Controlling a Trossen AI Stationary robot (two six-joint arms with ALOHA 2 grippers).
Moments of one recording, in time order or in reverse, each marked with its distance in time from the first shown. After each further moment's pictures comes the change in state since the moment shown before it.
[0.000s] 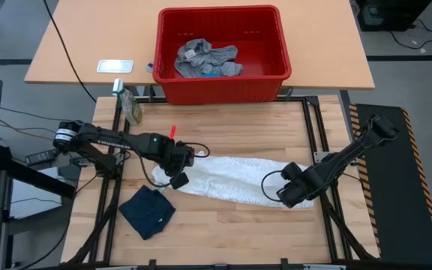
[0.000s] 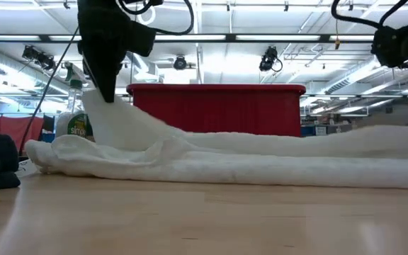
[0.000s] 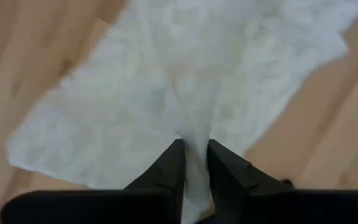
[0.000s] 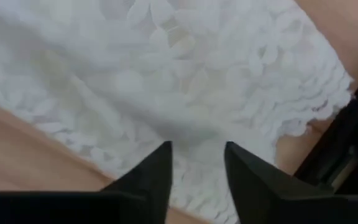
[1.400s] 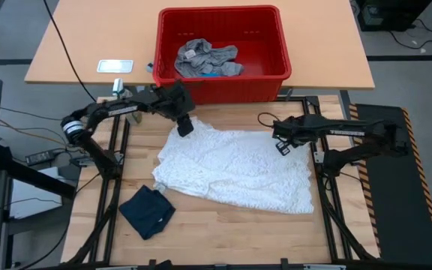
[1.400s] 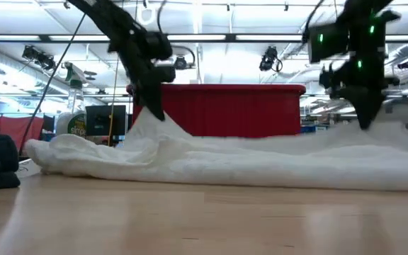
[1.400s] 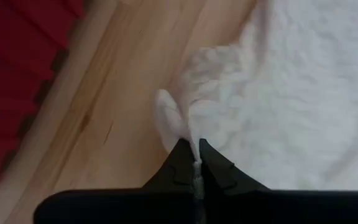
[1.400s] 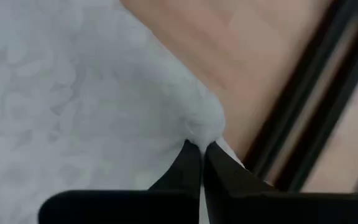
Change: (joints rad) left arm 0.681 0.091 0.008 0.388 0.229 0.699; right arm -0.903 -0.133 -0.068 -0.009 0.276 -0.932
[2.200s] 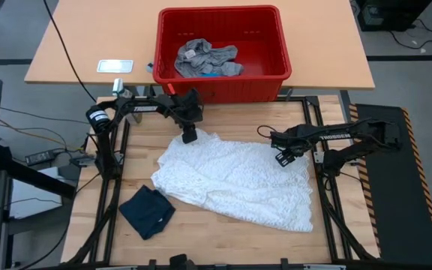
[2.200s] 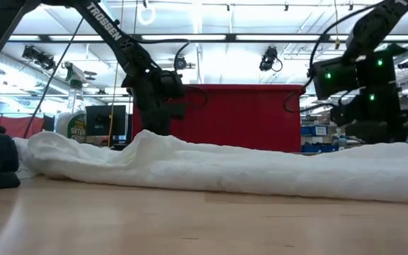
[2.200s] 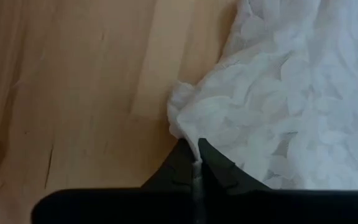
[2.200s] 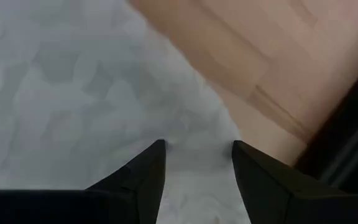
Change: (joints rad) left arm 0.014 0.280 0.000 0.107 0.083 0.186; right arm -0.003 0.107 -0.230 0.235 -0.167 0.010
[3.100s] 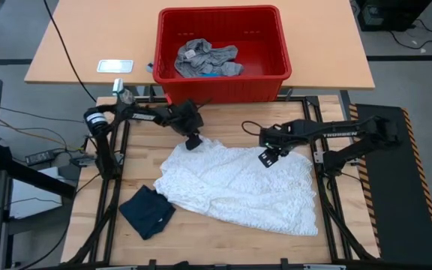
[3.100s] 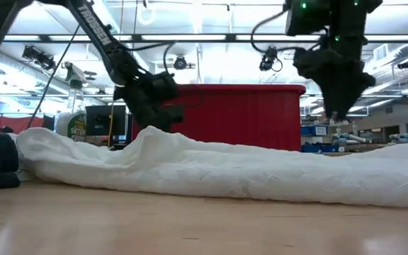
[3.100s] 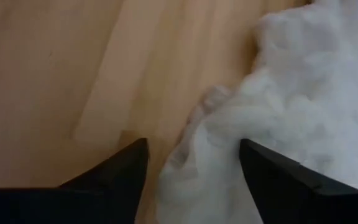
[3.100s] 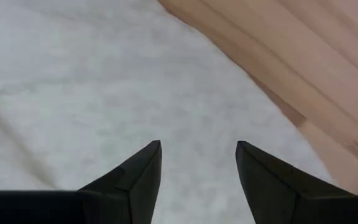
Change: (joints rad) left arm -0.048 -0.034 -0.204 0.358 0.078 -0.159; right arm 0.197 0.017 0.391 -0.099 -0.121 0.102
